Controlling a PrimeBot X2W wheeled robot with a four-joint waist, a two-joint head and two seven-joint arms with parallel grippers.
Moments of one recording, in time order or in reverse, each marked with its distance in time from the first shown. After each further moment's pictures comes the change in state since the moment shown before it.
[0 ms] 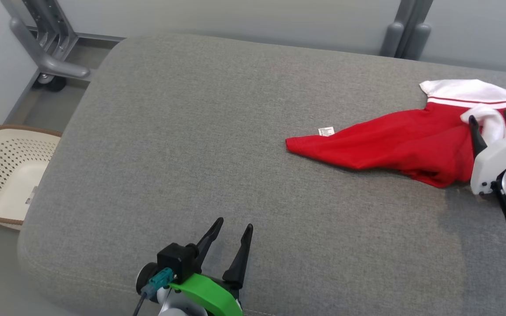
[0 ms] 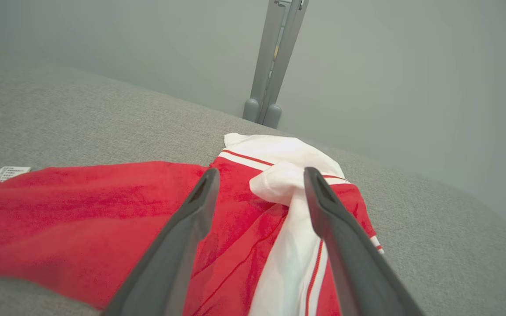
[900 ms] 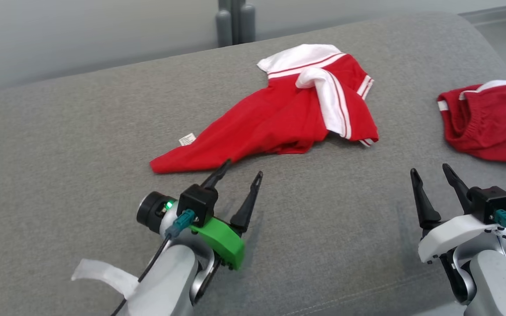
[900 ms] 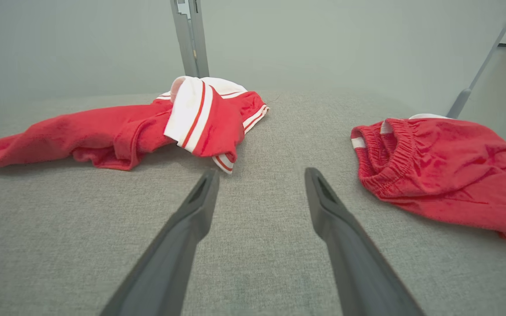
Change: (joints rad) left arm -0.260 -0.003 -0.058 0.099 0.146 0.021 0.000; right arm 0.450 0.159 0.009 -0.499 0.118 0.000 -0.111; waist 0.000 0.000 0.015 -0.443
